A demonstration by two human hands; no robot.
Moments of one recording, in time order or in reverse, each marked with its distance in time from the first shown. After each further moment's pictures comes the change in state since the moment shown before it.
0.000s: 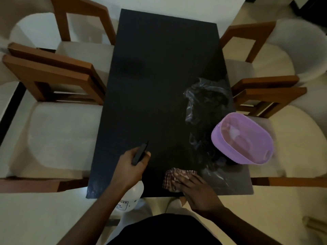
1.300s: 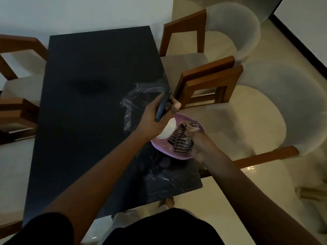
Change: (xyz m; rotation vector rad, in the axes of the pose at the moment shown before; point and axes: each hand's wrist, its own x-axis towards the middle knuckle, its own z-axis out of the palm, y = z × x) left_hand 0.090 0.208 0.290 0.014 -0.288 0.715; right_hand -0.059 0.184 -0.182 1.850 0.535 1.062
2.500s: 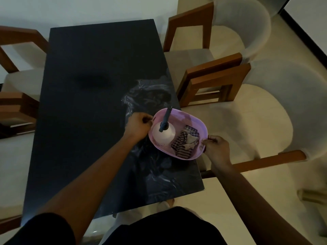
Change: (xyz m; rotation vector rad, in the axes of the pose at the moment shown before) left_hand -0.004 -0.093 -0.043 0.476 0.027 -0.529; right_hand 0.045 0.033 -0.055 -0.272 0.289 -0.363
